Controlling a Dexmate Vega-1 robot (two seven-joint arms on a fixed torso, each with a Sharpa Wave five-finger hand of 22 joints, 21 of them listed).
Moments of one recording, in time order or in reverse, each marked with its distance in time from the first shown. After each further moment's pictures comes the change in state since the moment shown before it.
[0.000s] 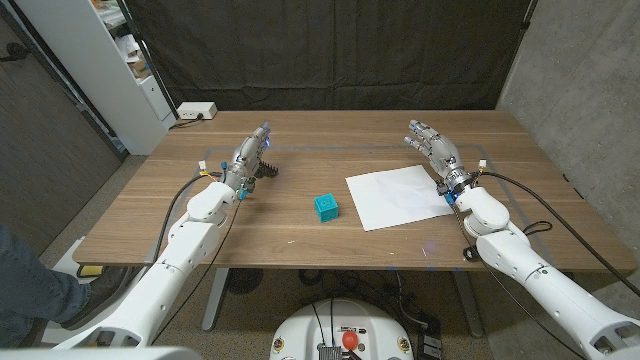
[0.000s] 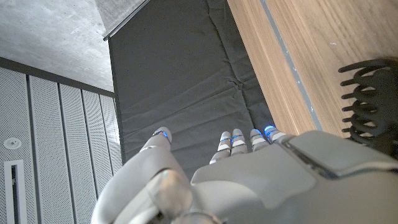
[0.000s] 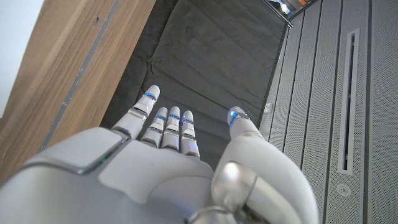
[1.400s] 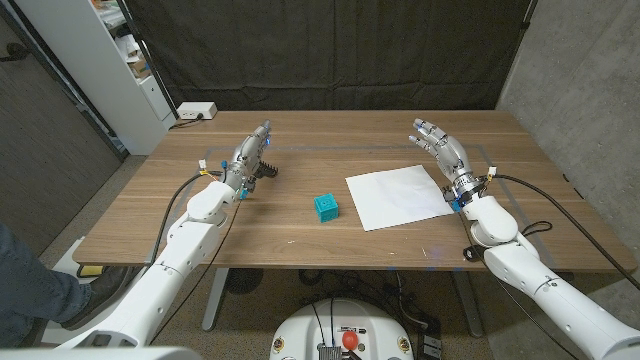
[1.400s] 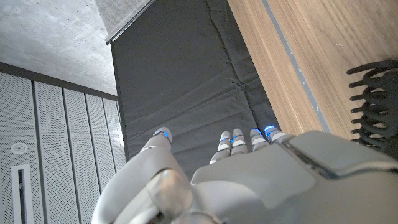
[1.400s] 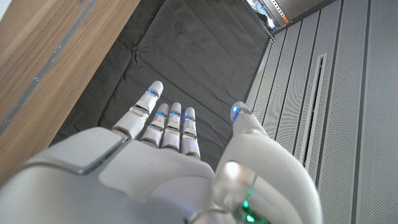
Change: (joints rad) left arm 0.011 0.009 0.009 -0.029 0.016 -0.001 0.015; left_hand -0.004 0.004 0.000 -0.008 0.000 0.003 -0.004 0.000 -0.002 0.000 0.000 0.000 -0.005 0.000 0.000 0.000 0.000 -0.002 0.002 0.000 0.000; right arm -0.058 -0.015 0.024 0.001 -0.151 0.166 -0.066; right_hand 0.040 -0.029 0.001 -0.035 0.008 0.045 -0.034 0.013 -0.009 0.059 -0.037 0.008 -0.005 0.064 -0.035 0.008 -0.037 0.064 -0.022 0.004 -0.002
